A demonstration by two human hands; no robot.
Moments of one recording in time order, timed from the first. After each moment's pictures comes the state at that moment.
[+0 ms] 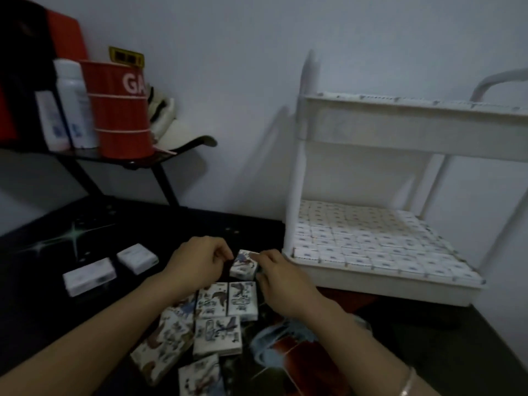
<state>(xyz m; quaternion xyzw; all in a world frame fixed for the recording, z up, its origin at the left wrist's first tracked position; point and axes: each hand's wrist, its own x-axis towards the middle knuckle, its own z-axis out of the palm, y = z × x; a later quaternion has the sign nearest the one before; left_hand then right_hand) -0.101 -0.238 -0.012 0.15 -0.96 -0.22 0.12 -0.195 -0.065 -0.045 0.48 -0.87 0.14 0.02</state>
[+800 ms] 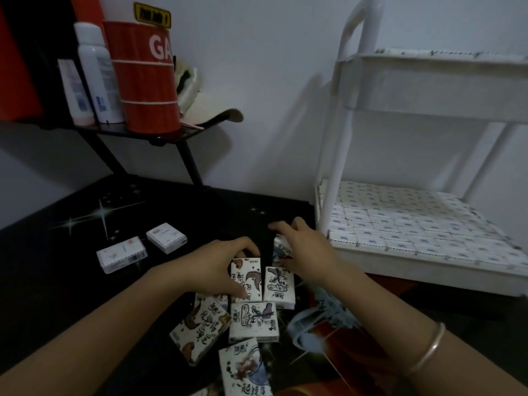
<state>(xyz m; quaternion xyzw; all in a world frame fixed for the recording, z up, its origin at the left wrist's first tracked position) -0.078 -0.265 -0.029 0.04 -0.96 -0.28 -0.06 -0.207 -0.096 -0.037 0.45 -0.89 0.08 0.06</state>
